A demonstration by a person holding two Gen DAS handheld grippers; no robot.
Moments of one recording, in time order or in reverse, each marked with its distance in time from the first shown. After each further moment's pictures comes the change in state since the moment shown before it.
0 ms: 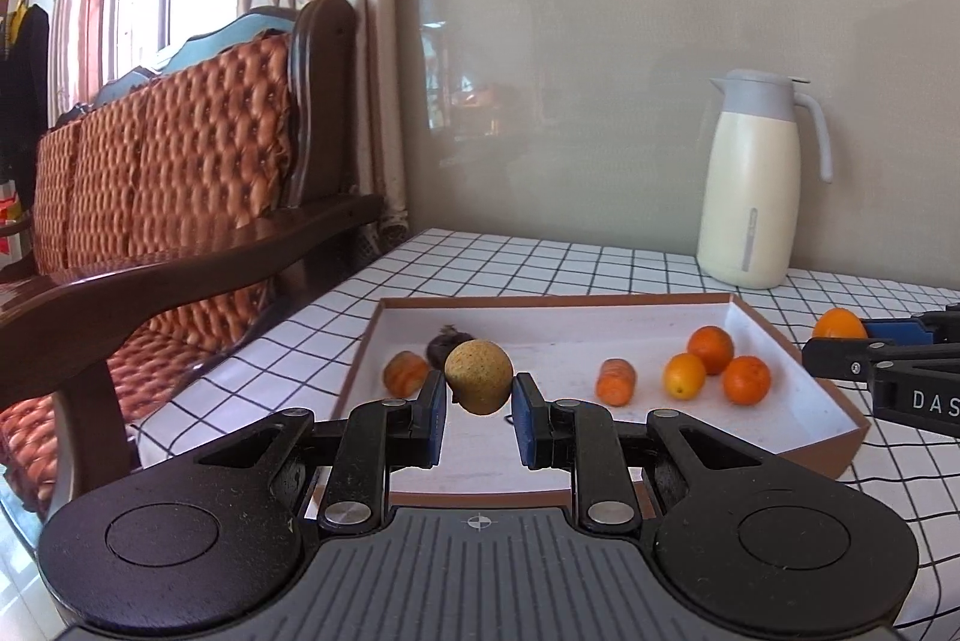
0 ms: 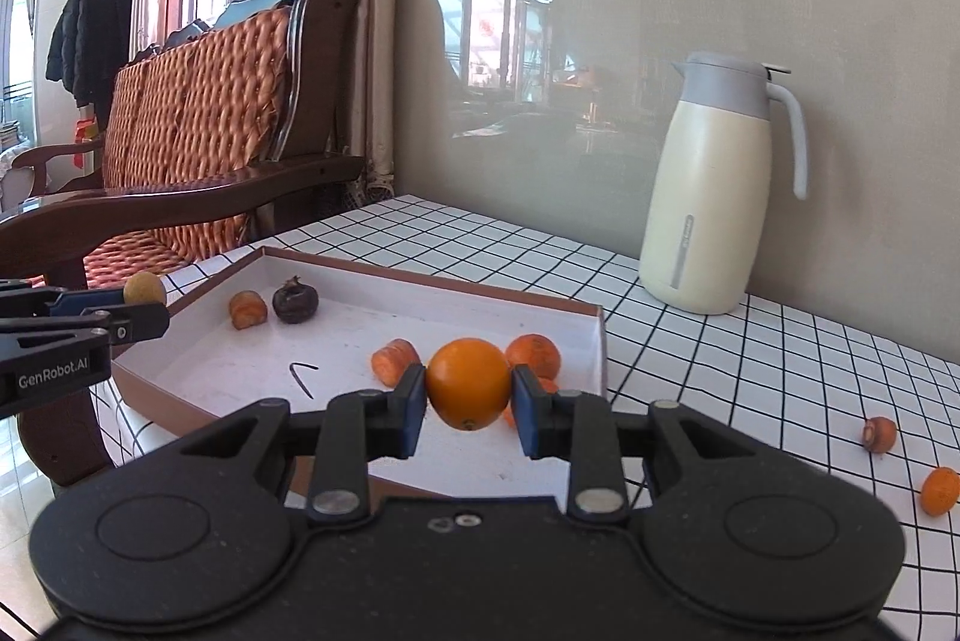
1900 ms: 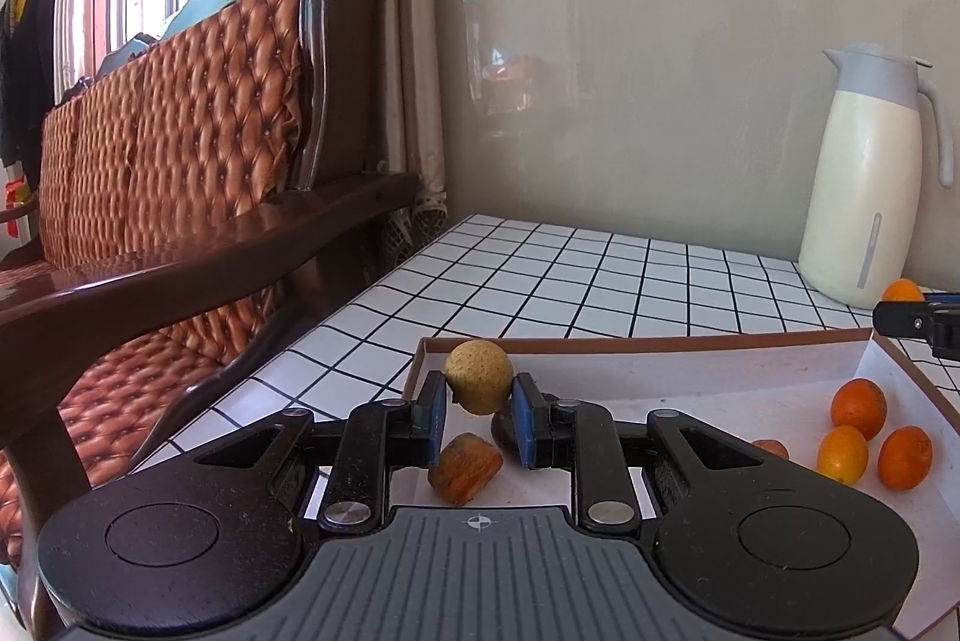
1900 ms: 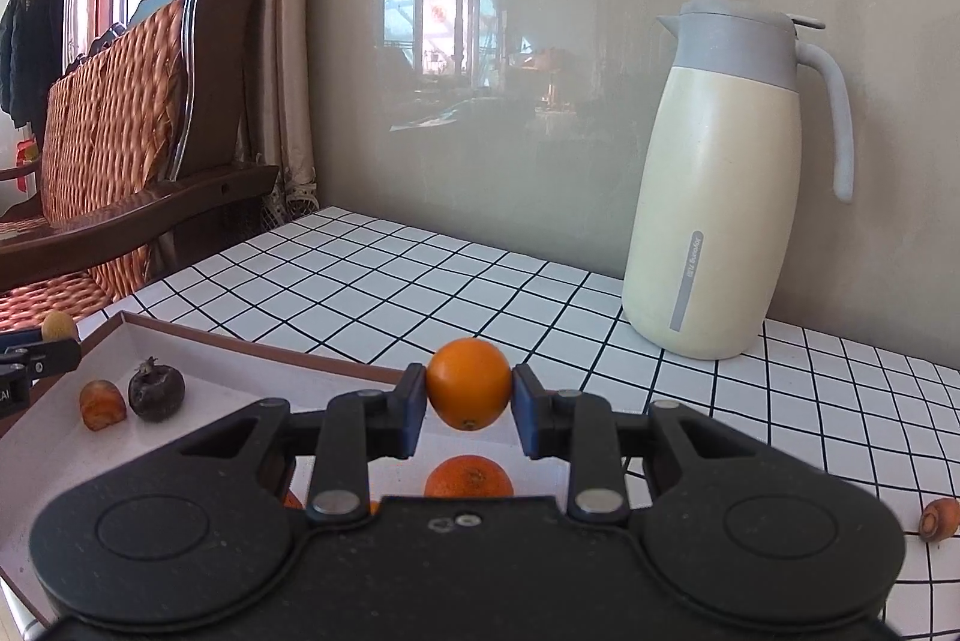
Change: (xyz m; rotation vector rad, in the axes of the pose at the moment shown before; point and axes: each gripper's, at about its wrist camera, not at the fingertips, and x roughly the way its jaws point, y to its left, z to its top) left arm 0.125 0.021 0.032 -0.021 0.058 0.054; right arm 0.121 -0.041 0.039 0.054 0.036 -0.052
